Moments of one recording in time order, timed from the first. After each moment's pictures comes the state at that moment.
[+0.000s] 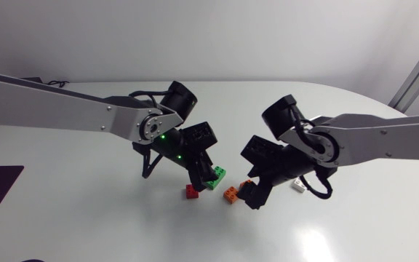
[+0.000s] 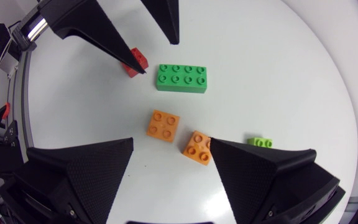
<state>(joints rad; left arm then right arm) -0.60 1.84 1.17 -0.36 0.39 0.59 0.50 1.55 0.87 -0.39 -0.23 -0.44</state>
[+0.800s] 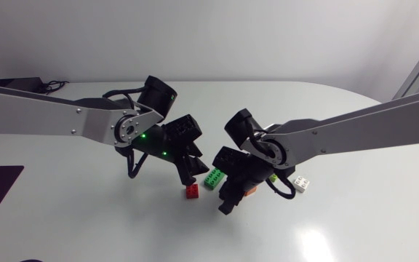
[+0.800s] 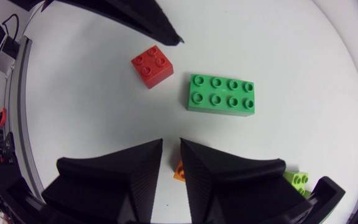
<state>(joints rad) -0.54 1.74 1.07 -0.26 0.39 0.57 0.62 1.78 1.00 -0.36 -0.23 -0.37</state>
